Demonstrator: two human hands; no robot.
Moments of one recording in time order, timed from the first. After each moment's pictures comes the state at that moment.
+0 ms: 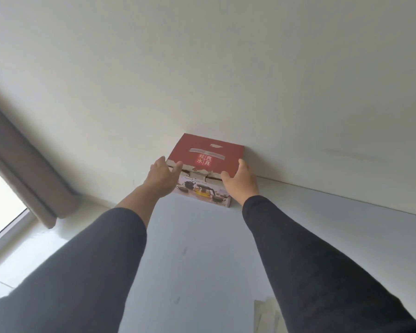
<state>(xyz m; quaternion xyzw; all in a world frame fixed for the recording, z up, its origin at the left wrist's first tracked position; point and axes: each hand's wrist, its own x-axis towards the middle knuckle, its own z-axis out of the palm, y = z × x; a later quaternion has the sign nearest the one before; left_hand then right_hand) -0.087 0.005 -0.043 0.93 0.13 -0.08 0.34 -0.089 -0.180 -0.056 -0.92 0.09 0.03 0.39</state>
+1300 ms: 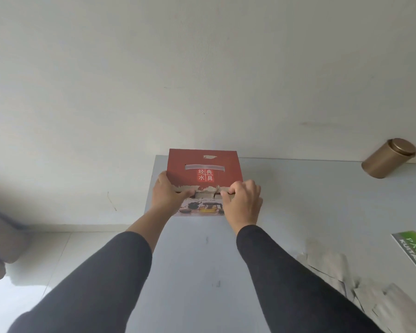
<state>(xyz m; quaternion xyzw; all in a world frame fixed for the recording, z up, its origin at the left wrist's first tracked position) -0.096 0.070 -0.090 0.89 0.02 -0.10 0.45 -0.167 -0.083 -0.096 -0.93 0.26 -0.15 0.21</state>
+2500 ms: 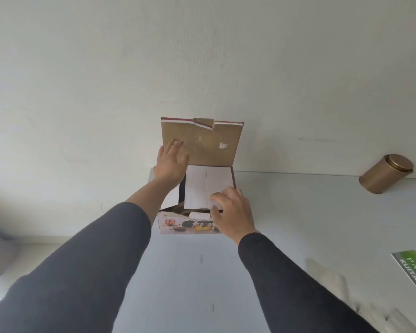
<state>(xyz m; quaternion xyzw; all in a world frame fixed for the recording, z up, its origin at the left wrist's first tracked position) -0.021 0.036 -0.043 0.91 -0.12 -0.01 0.39 -0.149 -0.102 -0.086 -0.97 0.05 -0.13 0.18</state>
